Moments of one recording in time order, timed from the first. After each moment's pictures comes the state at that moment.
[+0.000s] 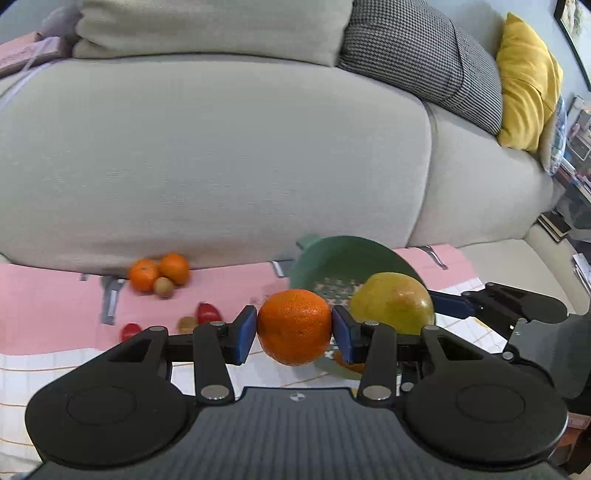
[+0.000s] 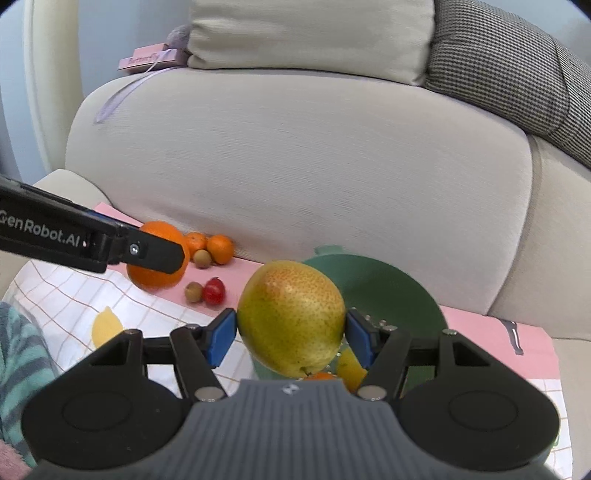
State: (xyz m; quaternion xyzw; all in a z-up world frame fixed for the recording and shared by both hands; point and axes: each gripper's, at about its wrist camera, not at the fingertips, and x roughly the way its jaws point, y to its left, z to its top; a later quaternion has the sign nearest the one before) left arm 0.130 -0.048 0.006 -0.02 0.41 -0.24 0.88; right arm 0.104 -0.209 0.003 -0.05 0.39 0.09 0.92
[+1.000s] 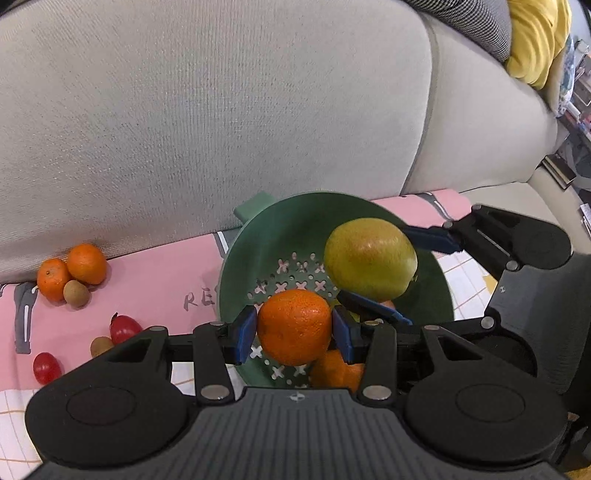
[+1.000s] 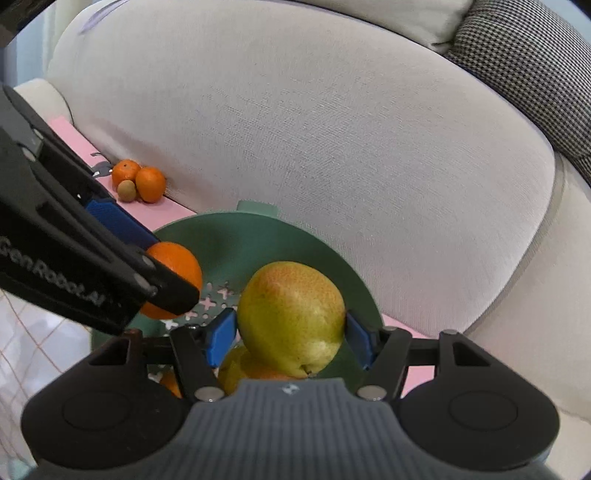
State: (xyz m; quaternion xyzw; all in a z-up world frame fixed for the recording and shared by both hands) left arm 0.200 -0.134 -0.061 0.03 0.49 -0.27 0.83; right arm 0.177 -0.244 -0.064 -0.19 0.41 0.11 0.88
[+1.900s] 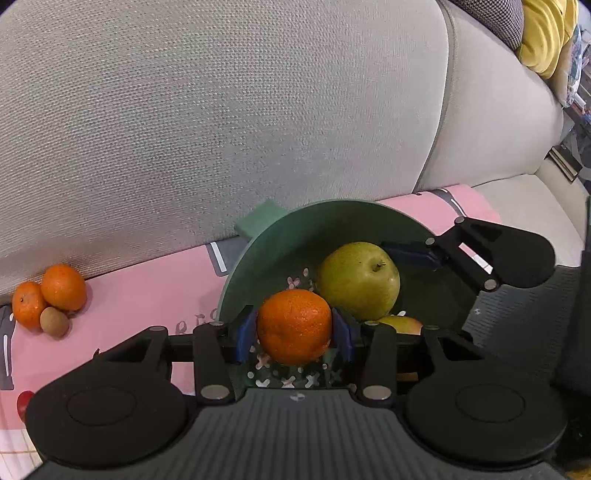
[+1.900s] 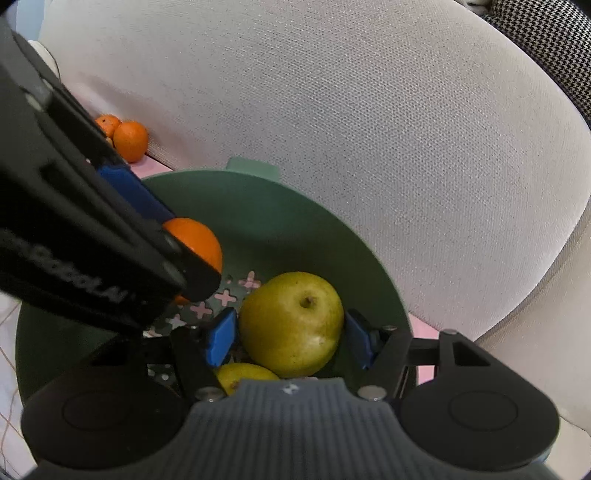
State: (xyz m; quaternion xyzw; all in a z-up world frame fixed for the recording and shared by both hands) left arm 0.231 -0.151 -0.084 0.04 0.50 -0.27 0.82; right arm 0.198 -0.255 -0.105 -0.20 0.45 0.11 0.86
